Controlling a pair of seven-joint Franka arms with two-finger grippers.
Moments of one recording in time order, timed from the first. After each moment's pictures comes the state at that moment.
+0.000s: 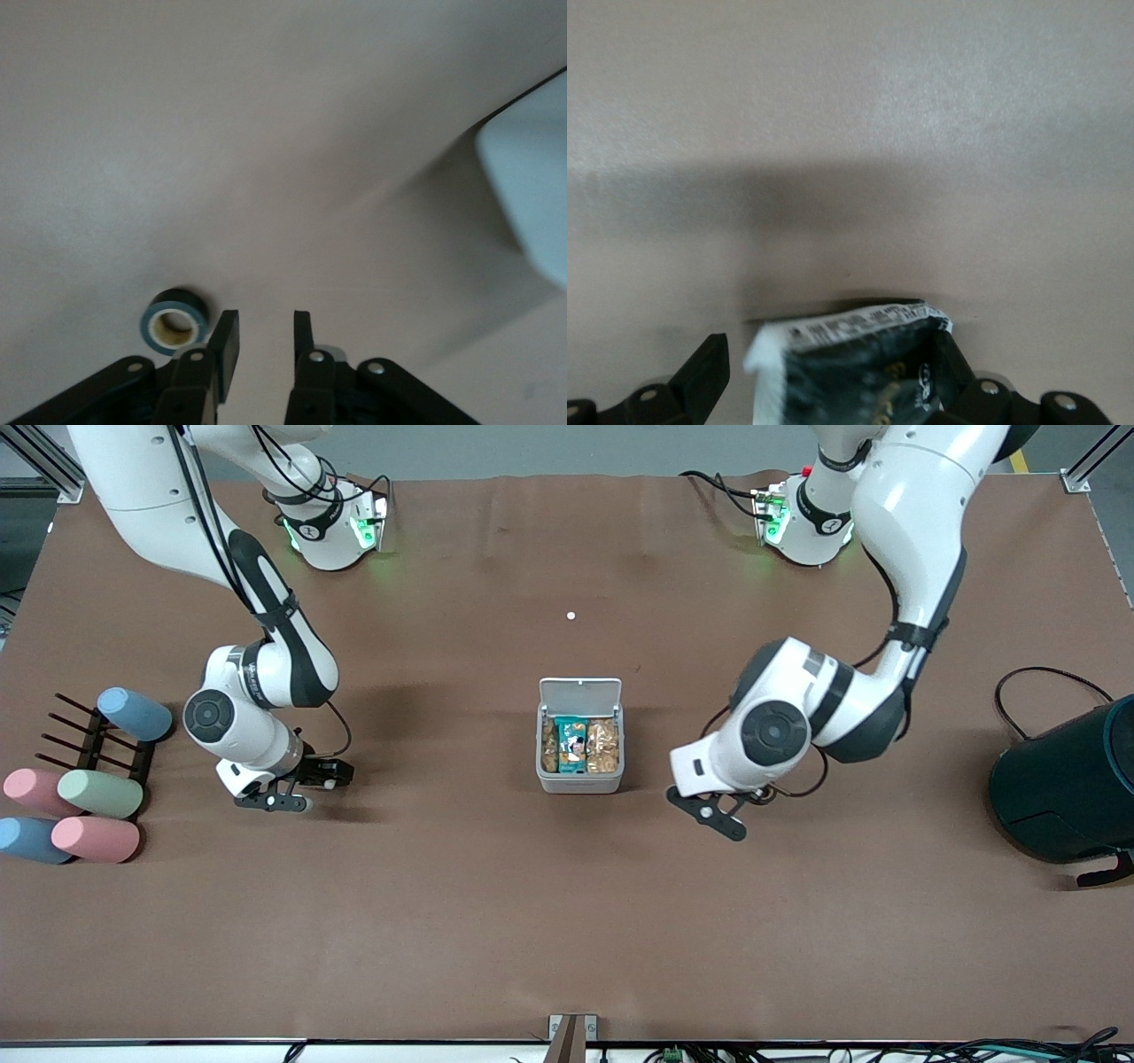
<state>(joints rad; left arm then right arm) -0.14 0.62 -0.34 -1.57 0.18 2.00 0.10 0.16 0.47 -0.06 -2.16 0.08 2.59 0.12</state>
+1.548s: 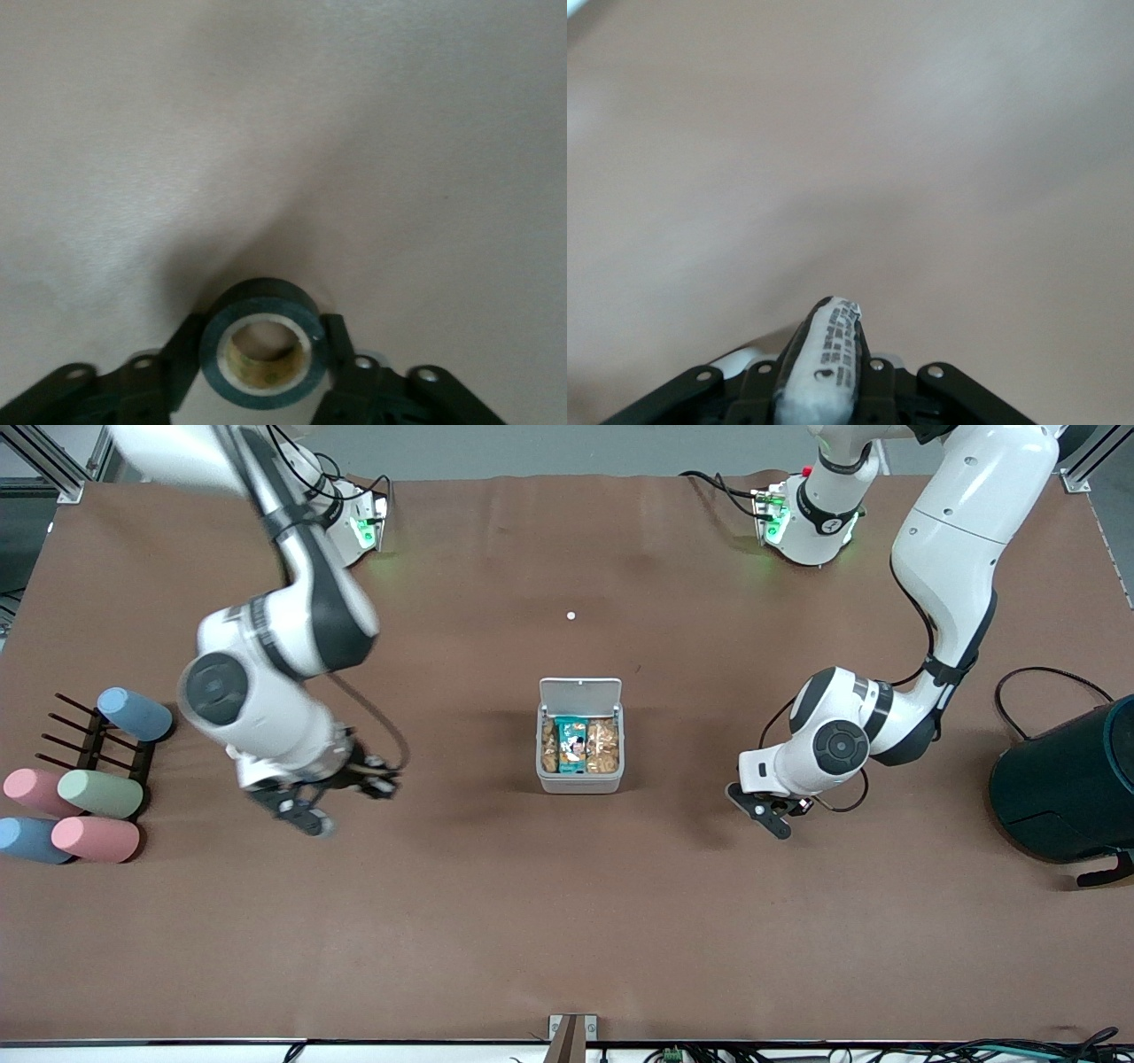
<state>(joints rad) 0.03 0.64 -0.34 -1.89 0.28 2.39 0.30 0.45 0.42 -0.04 -1.58 0.17 2.09 0.93</state>
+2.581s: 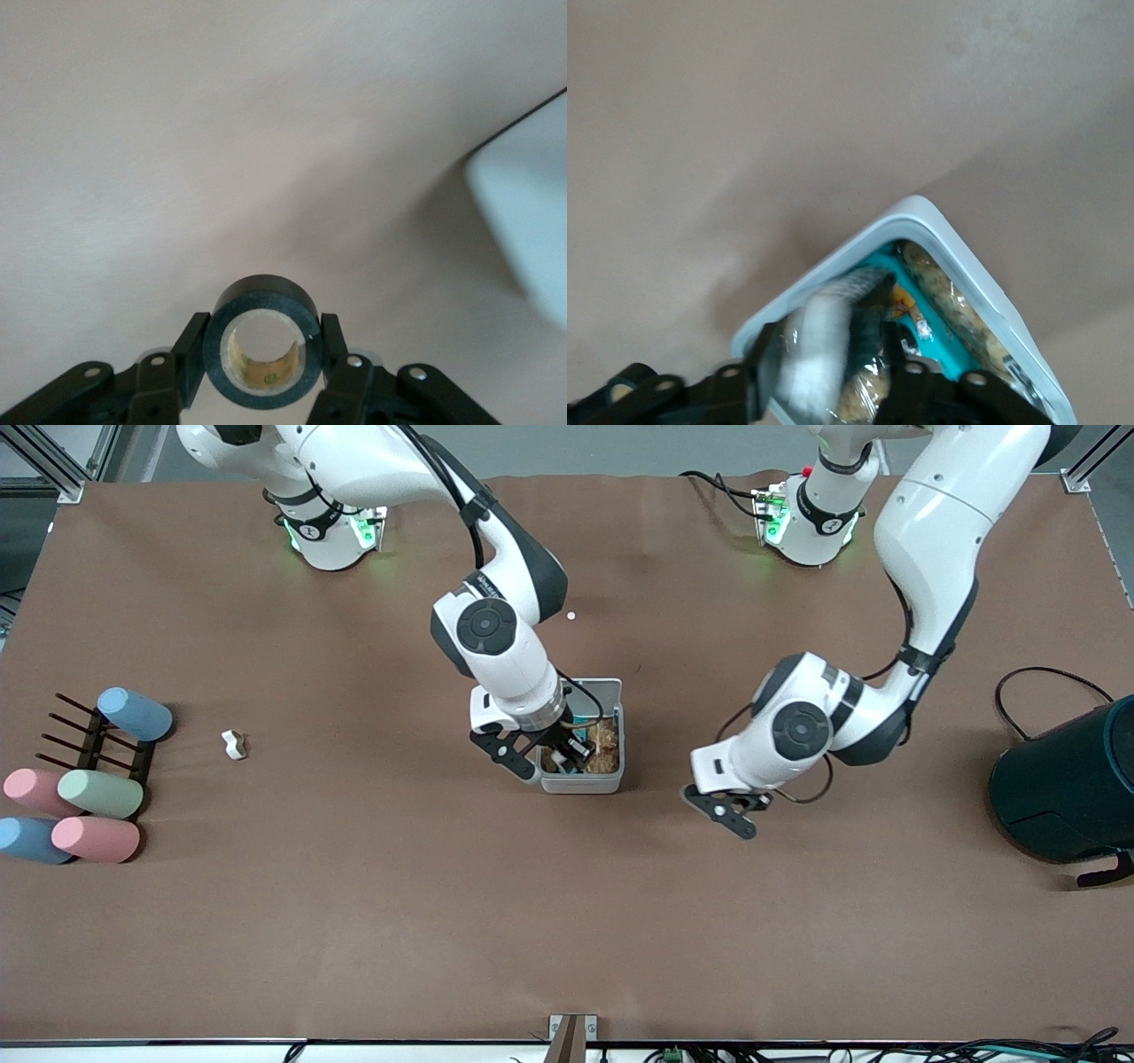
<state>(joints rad) 0.00 0.63 -0.55 -1.71 0.28 2.23 -0.07 0.76 0.63 -0.04 -1.49 0.18 2.34 1.30</state>
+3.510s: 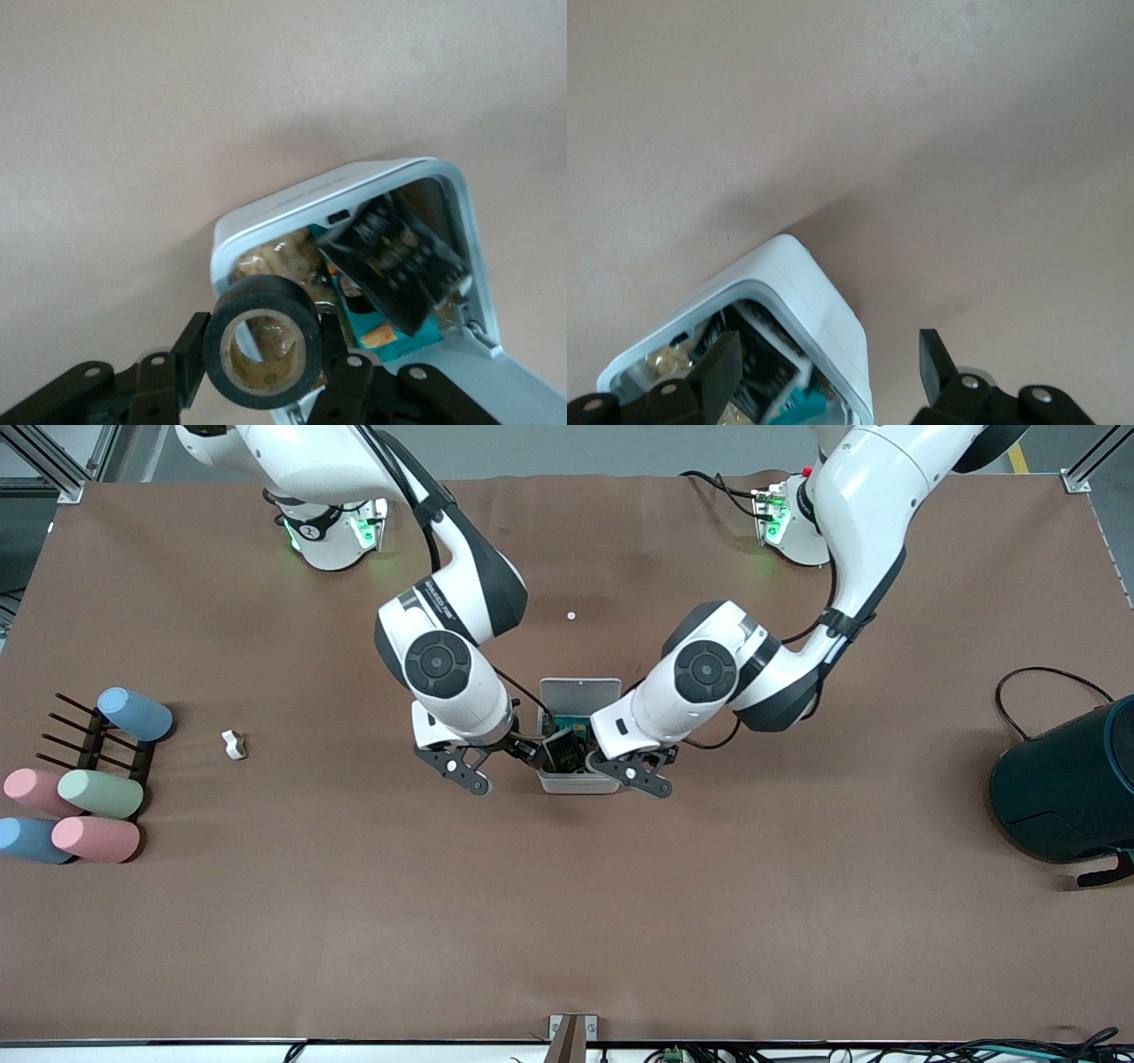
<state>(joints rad) -0.17 0.63 -0.58 -1.60 0.14 2.21 -0.35 0.67 0.54 -0.06 -1.46 0.18 1.97 1.12</state>
